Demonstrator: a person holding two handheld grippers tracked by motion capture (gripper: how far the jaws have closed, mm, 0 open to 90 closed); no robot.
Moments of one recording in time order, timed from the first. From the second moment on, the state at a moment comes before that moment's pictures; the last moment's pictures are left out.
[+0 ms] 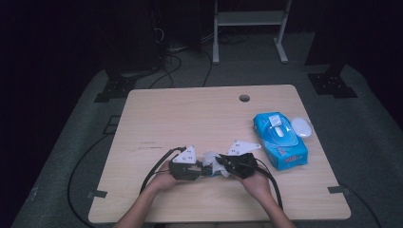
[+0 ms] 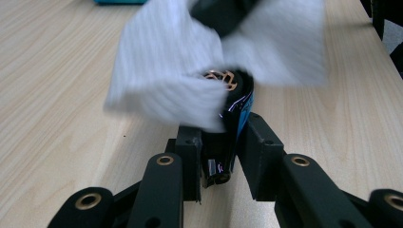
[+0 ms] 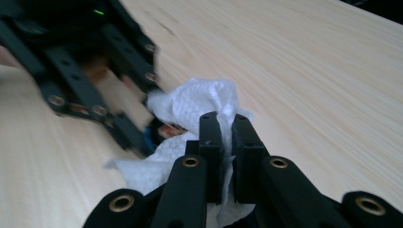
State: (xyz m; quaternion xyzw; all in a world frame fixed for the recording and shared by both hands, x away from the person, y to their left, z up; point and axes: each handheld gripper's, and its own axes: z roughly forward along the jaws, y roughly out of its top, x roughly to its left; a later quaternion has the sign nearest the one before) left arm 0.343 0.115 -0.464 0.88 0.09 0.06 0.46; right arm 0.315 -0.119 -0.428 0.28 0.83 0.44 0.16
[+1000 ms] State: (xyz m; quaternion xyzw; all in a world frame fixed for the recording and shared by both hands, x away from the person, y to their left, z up) left arm 0.343 0.114 -0.465 0.88 0.09 0.05 0.46; right arm 0.308 -0.201 -0.426 0.36 0.80 0.43 0.20
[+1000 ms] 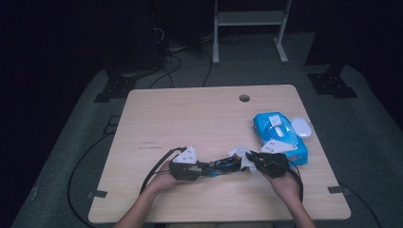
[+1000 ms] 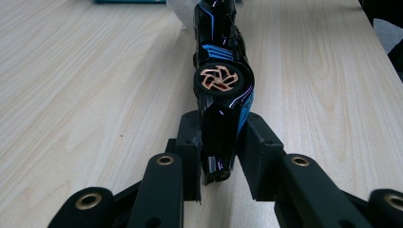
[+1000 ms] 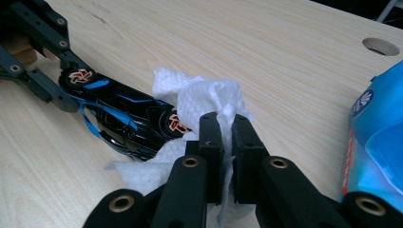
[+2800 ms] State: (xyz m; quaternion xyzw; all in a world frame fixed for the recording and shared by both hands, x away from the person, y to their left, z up) left arm 0.351 0.123 -0.463 0.88 0.13 0.07 0.46; right arm 0.313 -0.174 -0.430 0.33 0.82 0.44 0.18
